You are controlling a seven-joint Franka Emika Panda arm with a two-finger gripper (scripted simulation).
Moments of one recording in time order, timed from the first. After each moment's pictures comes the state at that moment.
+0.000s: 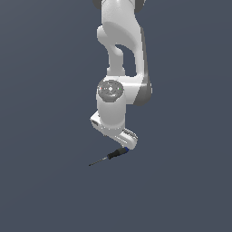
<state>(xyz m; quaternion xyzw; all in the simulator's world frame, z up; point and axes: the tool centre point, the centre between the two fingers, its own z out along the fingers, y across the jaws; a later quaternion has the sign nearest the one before) 0.055 -0.008 0.122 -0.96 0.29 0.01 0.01</state>
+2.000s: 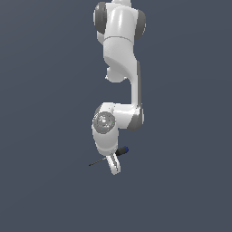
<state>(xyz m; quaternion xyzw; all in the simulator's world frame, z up) 0.094 -0.036 0.032 -0.84 0.55 0.00 0.00</state>
